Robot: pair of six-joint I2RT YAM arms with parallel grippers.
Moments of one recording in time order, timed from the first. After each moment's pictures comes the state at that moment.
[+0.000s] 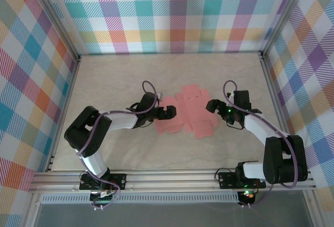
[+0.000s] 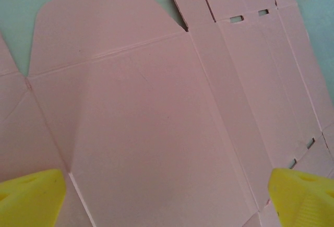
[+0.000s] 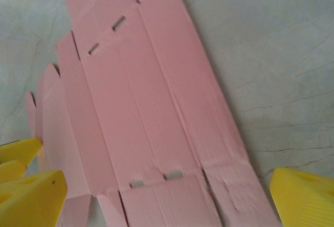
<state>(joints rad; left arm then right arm) -0.59 1.72 0.80 0.16 0.16 -0.61 0.09 1.32 0.64 -0.24 -0.42 0.55</state>
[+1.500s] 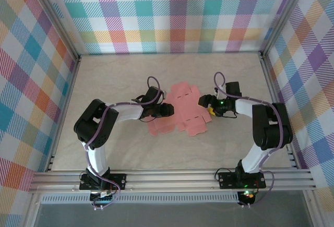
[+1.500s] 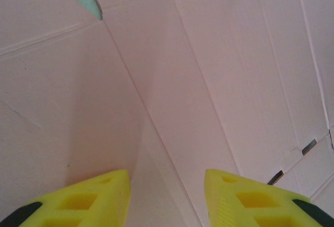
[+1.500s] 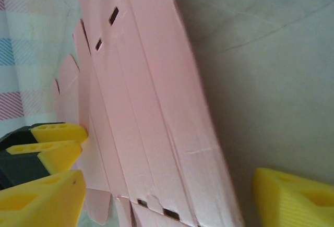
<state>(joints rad) -0.60 1.87 1.02 -0.06 0.27 -0.63 0.11 1.72 0.84 -0.14 -0.71 0.49</state>
